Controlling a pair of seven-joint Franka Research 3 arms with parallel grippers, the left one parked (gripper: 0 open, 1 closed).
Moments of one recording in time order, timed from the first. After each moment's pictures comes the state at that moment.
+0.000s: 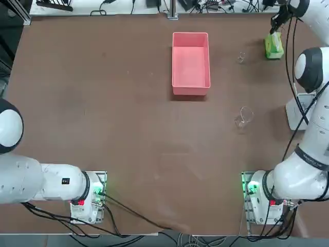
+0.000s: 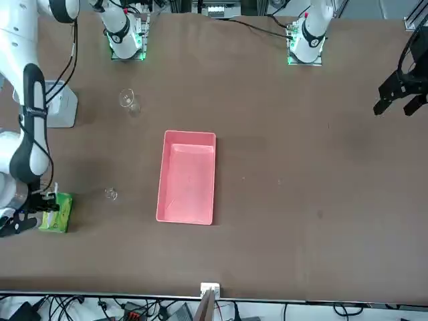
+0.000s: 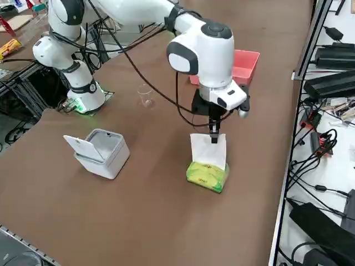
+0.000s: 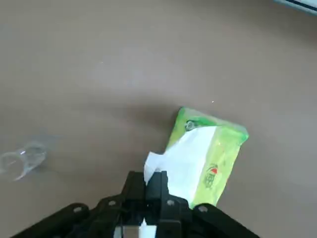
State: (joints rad) arm -0.01 0.71 -0.23 -1.27 0.13 1.99 -0.52
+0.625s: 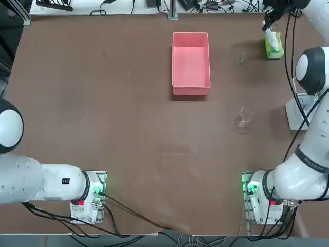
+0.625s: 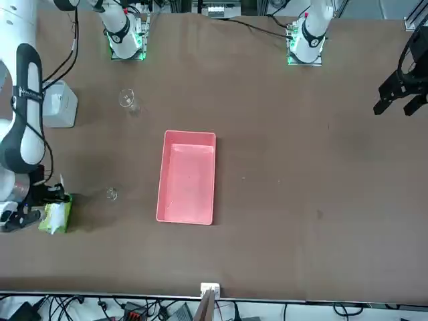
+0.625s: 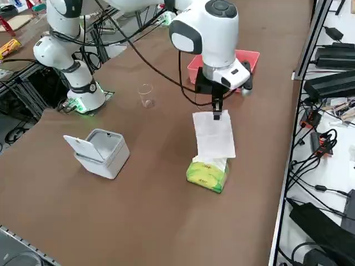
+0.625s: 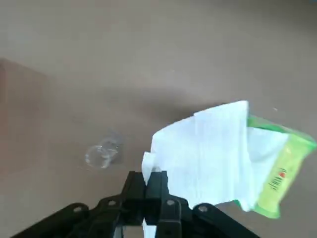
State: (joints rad) arm 0.04 0.67 -0.23 -1.27 0.24 1.88 -0.52
